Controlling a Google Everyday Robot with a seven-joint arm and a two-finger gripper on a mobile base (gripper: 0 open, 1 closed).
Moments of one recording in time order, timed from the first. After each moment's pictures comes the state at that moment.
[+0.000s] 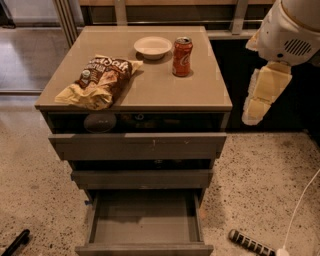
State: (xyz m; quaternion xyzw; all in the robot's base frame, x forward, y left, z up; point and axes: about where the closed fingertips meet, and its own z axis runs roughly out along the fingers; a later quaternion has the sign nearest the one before) arm 0.493 -0.182 0.978 -0.61 0.77 -0.03 0.17
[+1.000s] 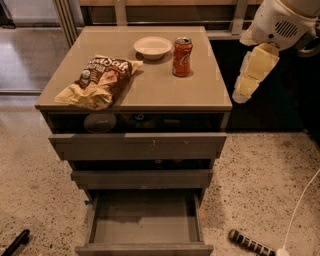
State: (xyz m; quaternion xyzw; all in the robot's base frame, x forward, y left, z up) arm 0.546 -0.181 0.976 -0.59 0.79 0.04 0.18
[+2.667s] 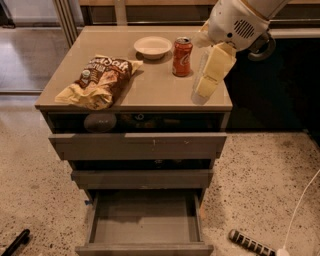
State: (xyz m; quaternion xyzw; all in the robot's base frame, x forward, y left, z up) arm 0.528 -0.080 0.984 -0.65 0.71 0.14 0.22
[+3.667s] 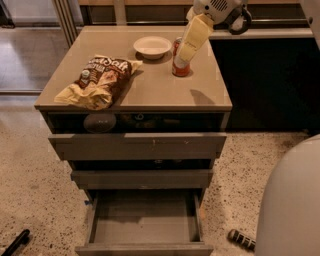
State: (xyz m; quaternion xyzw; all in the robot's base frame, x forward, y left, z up) arm 0.638 -0.070 0.997 -0.61 0.74 0.11 0.25
